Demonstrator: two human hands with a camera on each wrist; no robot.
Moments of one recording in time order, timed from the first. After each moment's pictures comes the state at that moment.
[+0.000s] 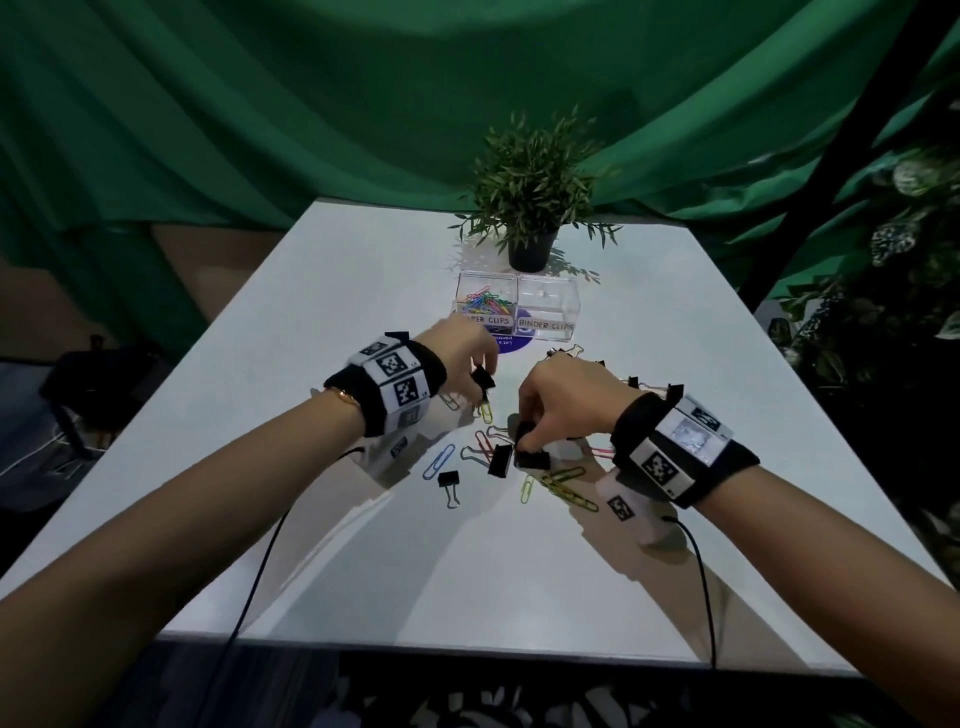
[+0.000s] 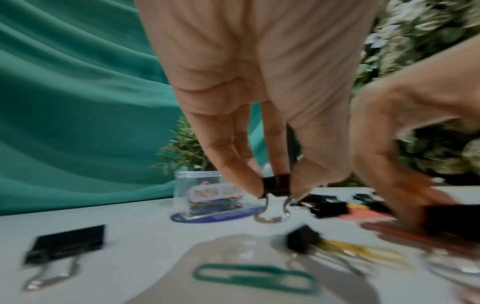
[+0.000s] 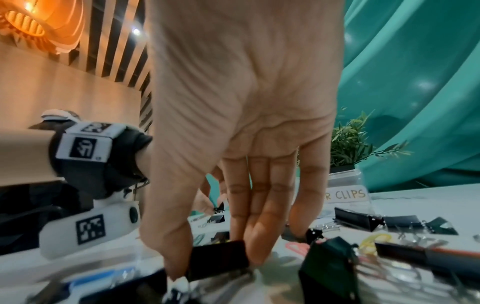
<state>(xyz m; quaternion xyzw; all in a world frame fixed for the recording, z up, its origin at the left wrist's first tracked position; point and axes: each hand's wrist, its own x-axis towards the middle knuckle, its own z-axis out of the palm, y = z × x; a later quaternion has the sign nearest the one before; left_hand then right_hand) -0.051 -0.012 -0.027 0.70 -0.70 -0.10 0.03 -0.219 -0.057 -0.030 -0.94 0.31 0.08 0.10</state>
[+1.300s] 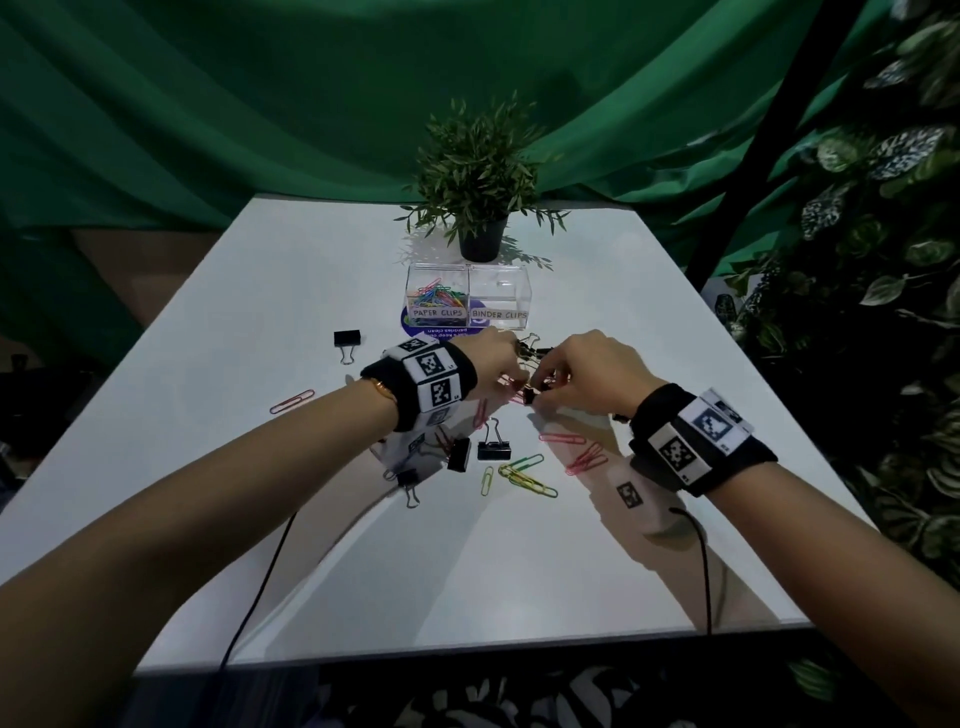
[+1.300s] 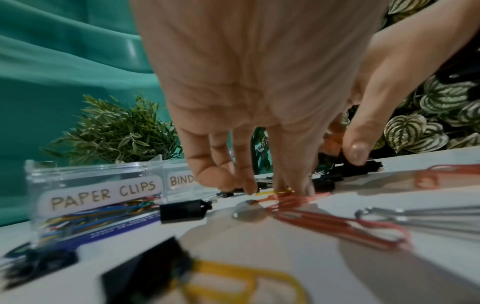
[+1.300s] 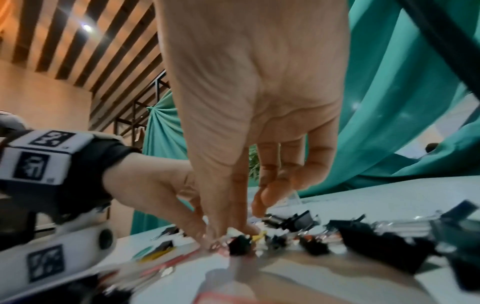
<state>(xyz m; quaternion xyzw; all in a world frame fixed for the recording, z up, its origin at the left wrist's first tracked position) -0.107 -0.053 -0.048 0.57 -0.82 -0.05 -0.07 -0.277 -0.082 -0.027 -0.90 0.43 0.00 0.10</state>
